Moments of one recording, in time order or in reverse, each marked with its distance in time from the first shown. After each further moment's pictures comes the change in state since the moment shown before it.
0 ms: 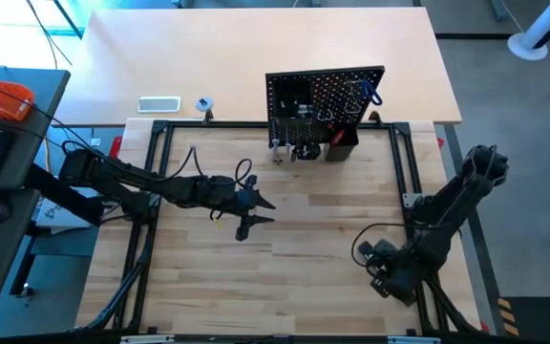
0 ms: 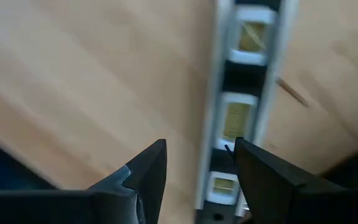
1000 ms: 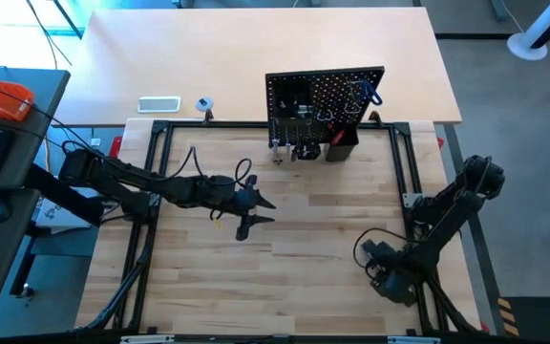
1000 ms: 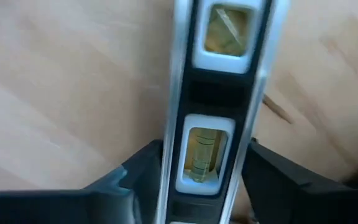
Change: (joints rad) left arm 0.001 0.000 0.000 0.005 0.000 0.009; right arm 0.022 0.151 -0.102 0.100 -0.026 0.026
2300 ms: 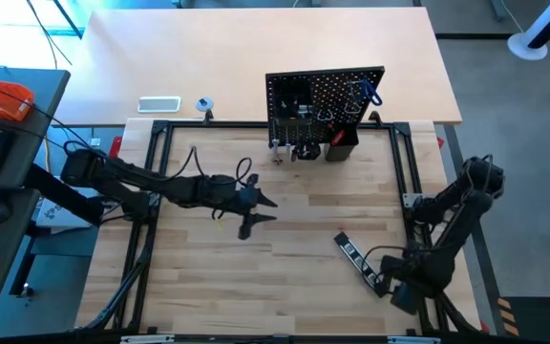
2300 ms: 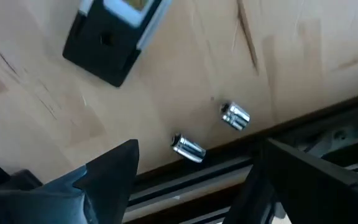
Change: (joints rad) left arm 0.008 0.020 0.000 0.041 -0.008 -0.001; right arm 0.084 0.005 0.245 -0.365 -0.093 -0.406
